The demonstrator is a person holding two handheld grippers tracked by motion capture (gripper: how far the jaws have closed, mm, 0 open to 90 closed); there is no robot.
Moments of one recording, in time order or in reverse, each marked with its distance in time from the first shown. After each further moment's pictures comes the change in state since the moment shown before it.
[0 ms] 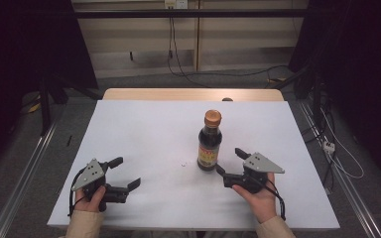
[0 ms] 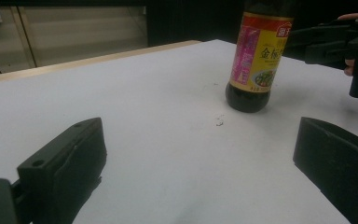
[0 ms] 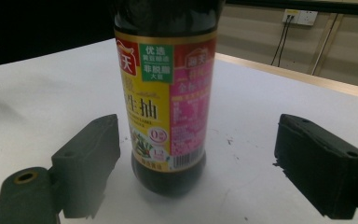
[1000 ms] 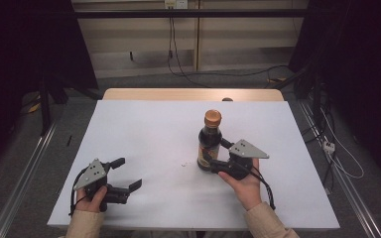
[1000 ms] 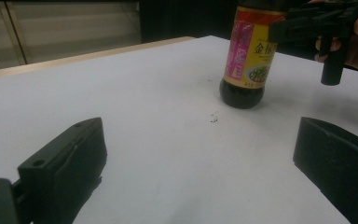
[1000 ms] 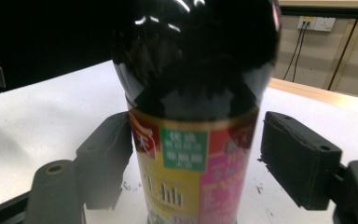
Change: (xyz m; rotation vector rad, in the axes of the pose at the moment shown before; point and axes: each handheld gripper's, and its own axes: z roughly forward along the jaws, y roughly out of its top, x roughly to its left) left arm -0.001 -0.001 0.004 0.016 -0.026 0.002; right arm 0.009 0.025 0.038 -0.029 0.045 0.032
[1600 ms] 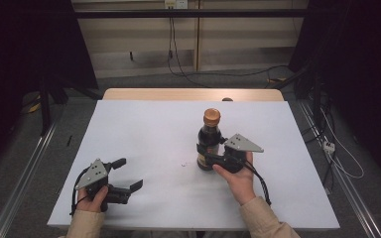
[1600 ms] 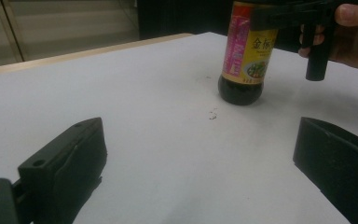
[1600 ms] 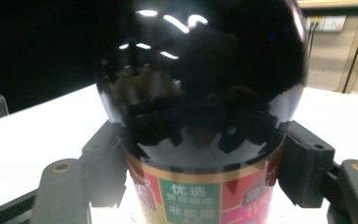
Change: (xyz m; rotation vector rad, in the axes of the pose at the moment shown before) left arm 0.000 0.000 0.002 0.014 -0.008 0.010; right arm -0.001 0.004 0.020 -0.037 0.021 0.035
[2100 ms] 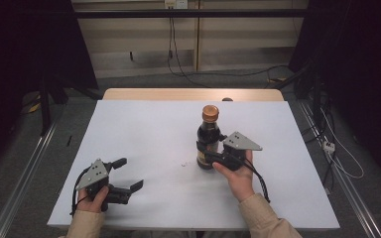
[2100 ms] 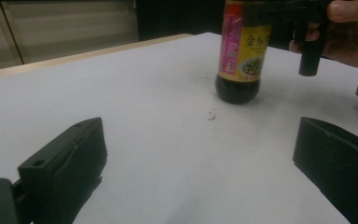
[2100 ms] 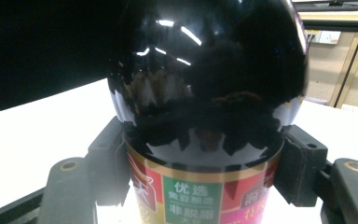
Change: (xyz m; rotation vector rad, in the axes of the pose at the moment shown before) left arm -0.001 0.001 0.000 -0.003 -0.003 0.019; right arm -0.003 0.004 0.005 -0.018 -0.007 -0.033
